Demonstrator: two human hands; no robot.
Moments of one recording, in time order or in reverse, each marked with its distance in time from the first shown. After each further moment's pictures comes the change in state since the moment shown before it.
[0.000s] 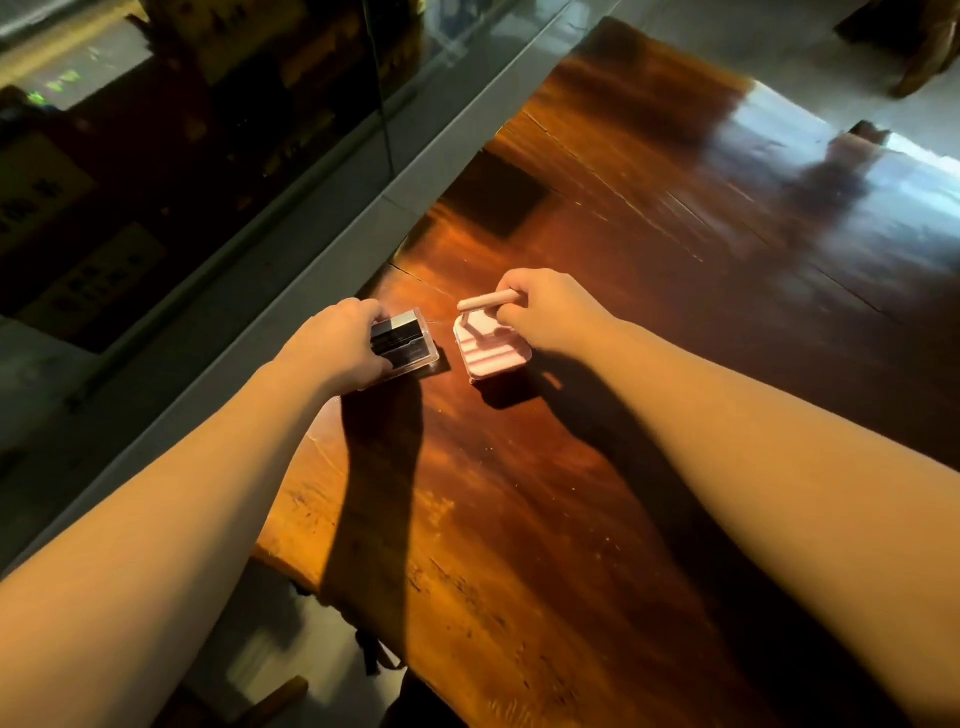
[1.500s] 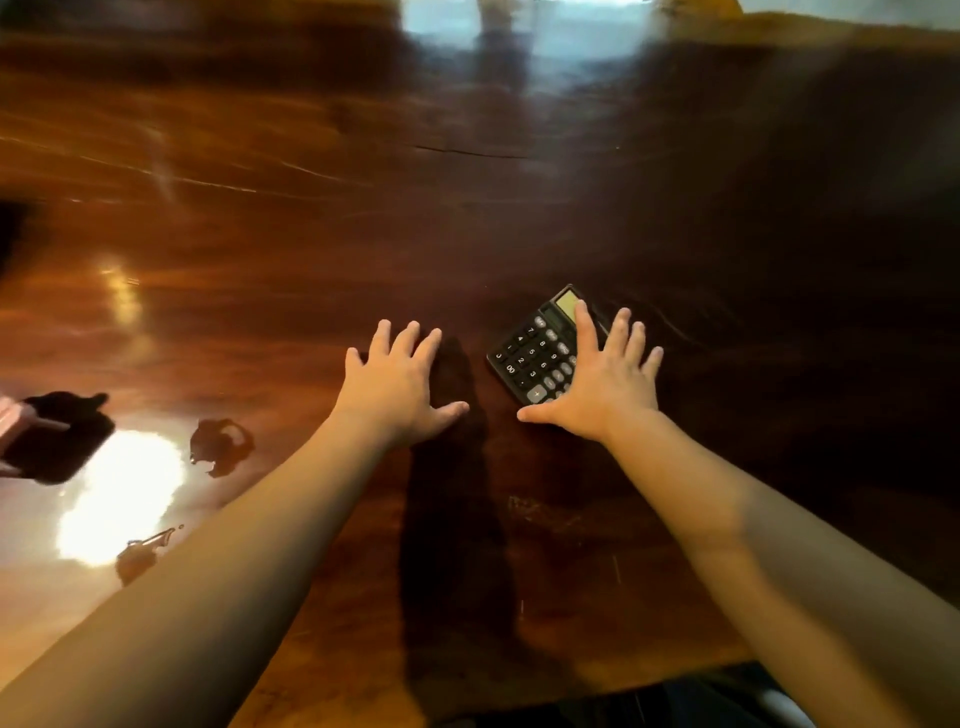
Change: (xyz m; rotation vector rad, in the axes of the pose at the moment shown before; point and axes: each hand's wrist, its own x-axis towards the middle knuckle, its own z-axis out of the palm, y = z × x) left_hand -0.082 0.407 0.230 0.418 -0.181 0.693; right_hand -0.380 0.340 -0.029 -0.213 0.249 1.008
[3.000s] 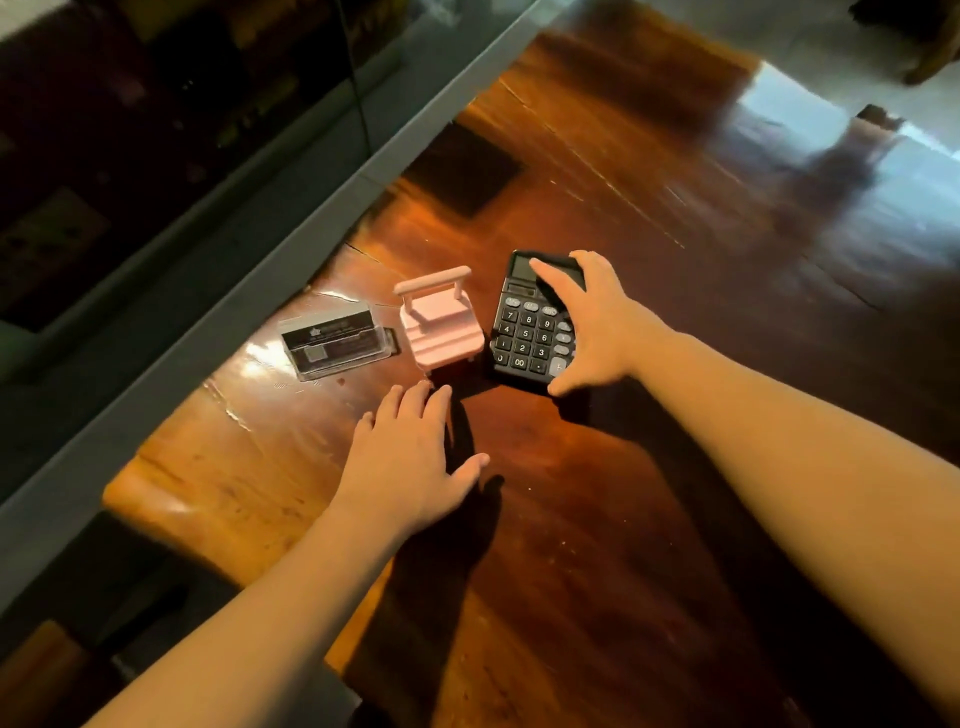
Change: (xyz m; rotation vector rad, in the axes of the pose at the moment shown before) left_hand -0.218 -0.244 0.013 -0.304 0.162 -0.635; right_hand -0.001 -0.425 -0.026 -0.215 -0.110 -1.114
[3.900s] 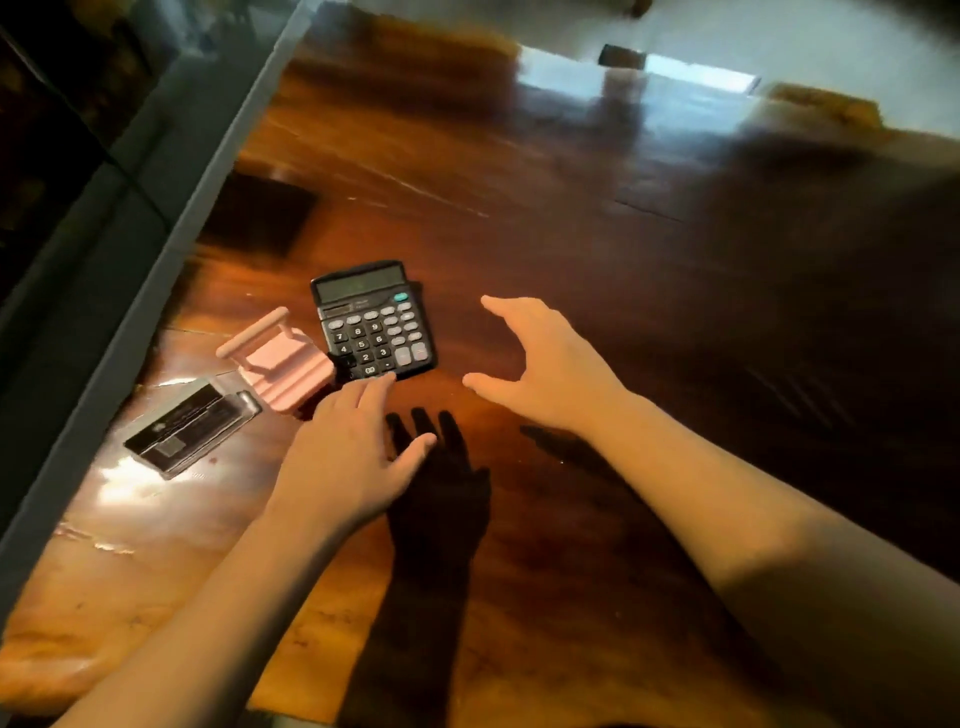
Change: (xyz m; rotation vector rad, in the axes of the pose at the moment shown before) left_hand 0.008 0.056 -0.042 -0.079 -0.006 0.373; right_hand -0.166 -0.012 0.003 0.384 0.402 0.339
